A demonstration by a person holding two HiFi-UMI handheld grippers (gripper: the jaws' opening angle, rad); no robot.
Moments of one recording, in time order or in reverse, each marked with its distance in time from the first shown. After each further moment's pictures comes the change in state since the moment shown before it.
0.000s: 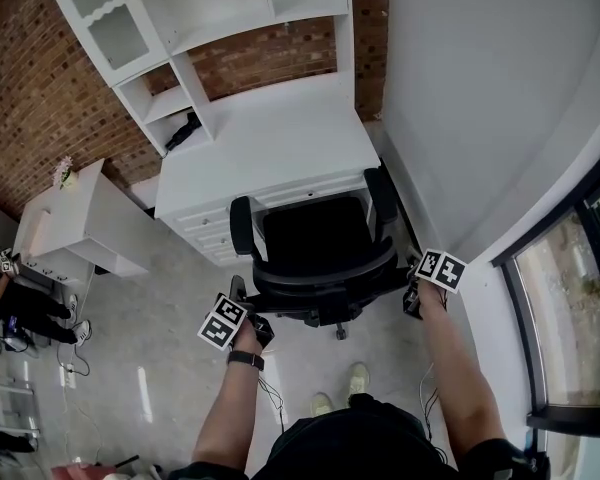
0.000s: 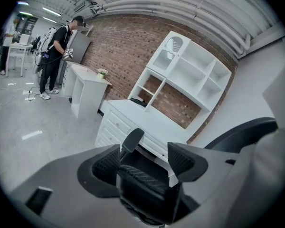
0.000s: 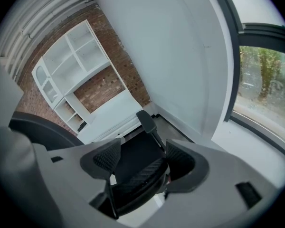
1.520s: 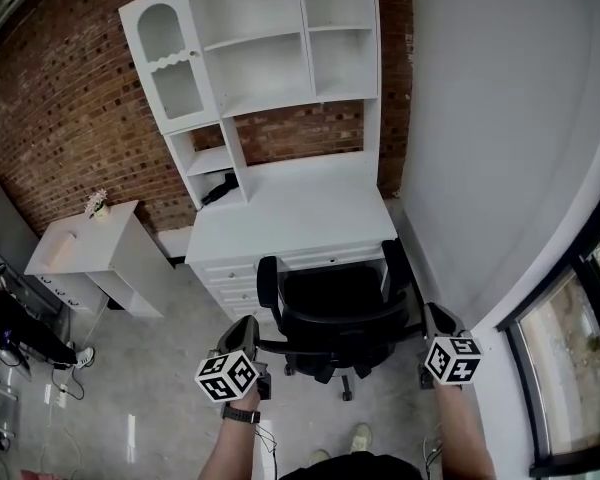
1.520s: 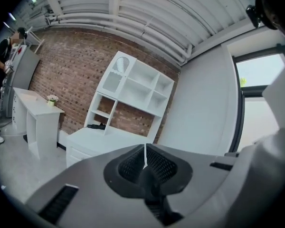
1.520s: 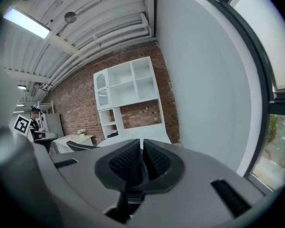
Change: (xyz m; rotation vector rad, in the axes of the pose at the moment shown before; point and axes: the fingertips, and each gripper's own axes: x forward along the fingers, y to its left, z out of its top) left arm -0.133 -0.111 0.087 0.383 -0.124 -0.451; right arm -0.177 0.128 0.037 -0.448 -0.382 0.292
